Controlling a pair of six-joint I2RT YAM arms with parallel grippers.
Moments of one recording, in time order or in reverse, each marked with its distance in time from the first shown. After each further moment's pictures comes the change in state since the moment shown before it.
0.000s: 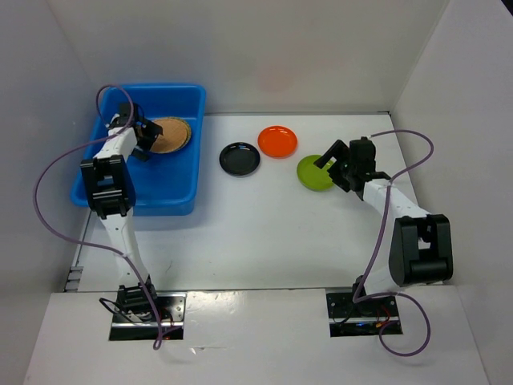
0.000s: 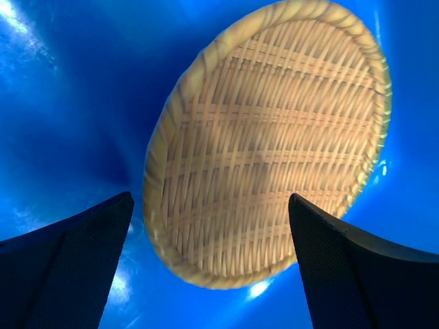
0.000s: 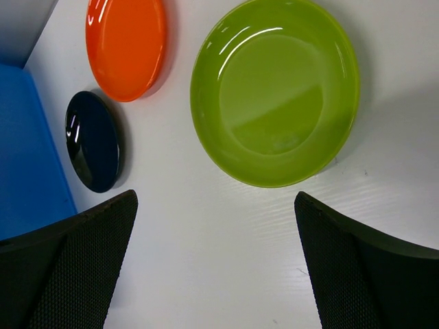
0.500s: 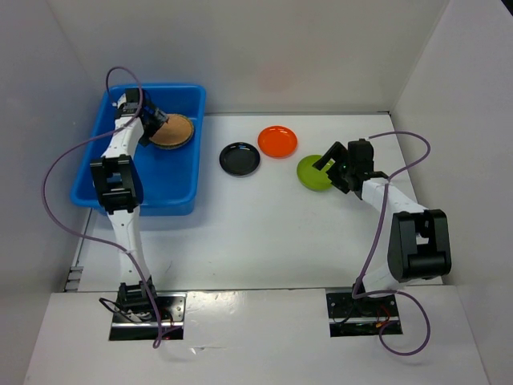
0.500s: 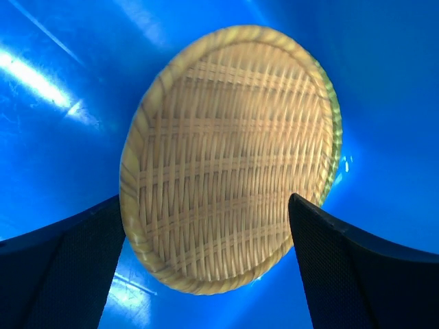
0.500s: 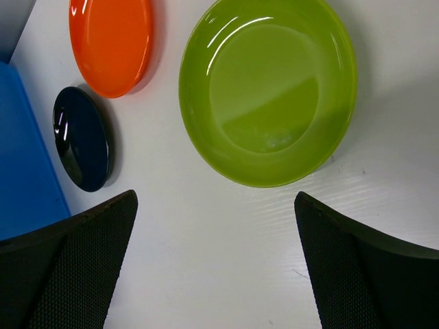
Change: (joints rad) left arm -0.048 0.112 0.270 -0.079 -0.040 0.144; right arm 0.000 0.040 0.000 0.002 -0.008 0.000
